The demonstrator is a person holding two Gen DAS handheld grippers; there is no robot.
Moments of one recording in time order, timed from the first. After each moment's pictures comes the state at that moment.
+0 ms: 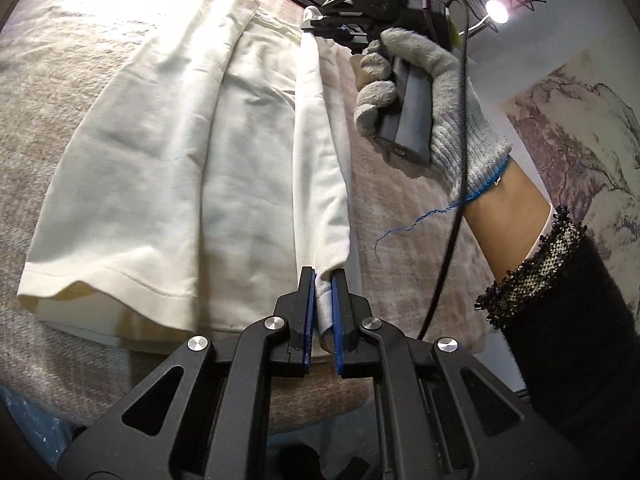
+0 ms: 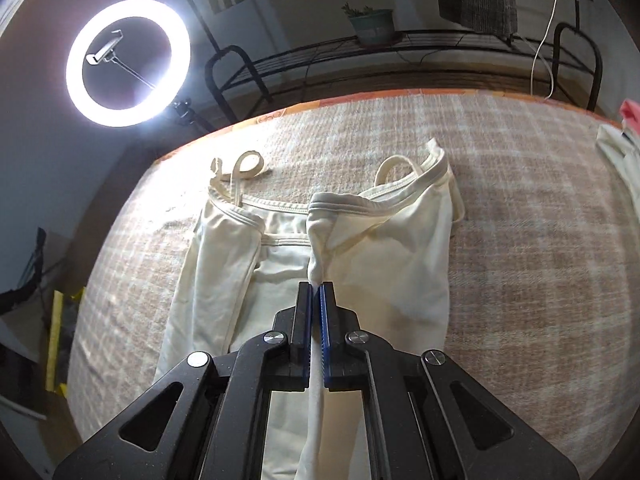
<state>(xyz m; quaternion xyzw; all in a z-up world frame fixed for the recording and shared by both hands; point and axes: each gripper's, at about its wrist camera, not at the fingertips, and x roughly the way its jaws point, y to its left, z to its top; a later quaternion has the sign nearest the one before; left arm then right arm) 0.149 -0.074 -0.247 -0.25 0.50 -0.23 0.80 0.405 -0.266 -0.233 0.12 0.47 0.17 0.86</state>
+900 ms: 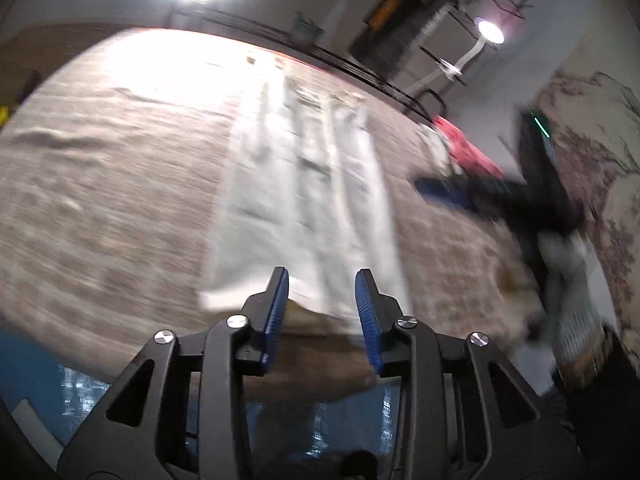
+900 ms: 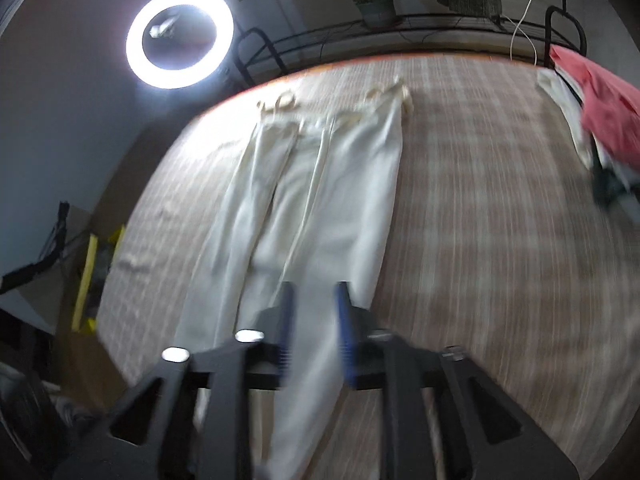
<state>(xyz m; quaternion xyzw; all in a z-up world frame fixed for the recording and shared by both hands) 0.106 0.002 -0.175 -0.18 0.44 -0.16 0.86 0.221 -0.292 -0.203 0.09 0.50 0.19 0.84</state>
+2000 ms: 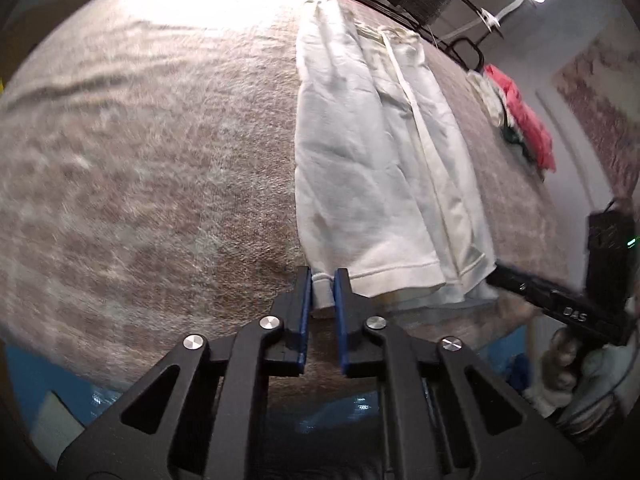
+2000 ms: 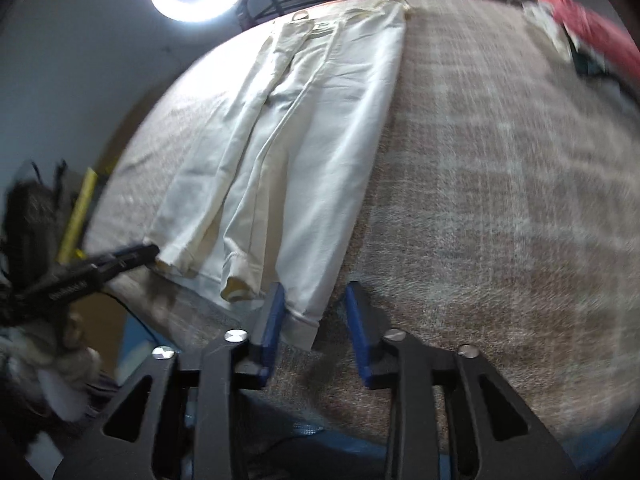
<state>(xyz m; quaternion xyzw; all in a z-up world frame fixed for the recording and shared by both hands) 0.139 0.025 -0.245 -0.16 0.54 -0.16 0.81 0.133 -0.293 -0.273 0.15 0.54 0.21 0.80</state>
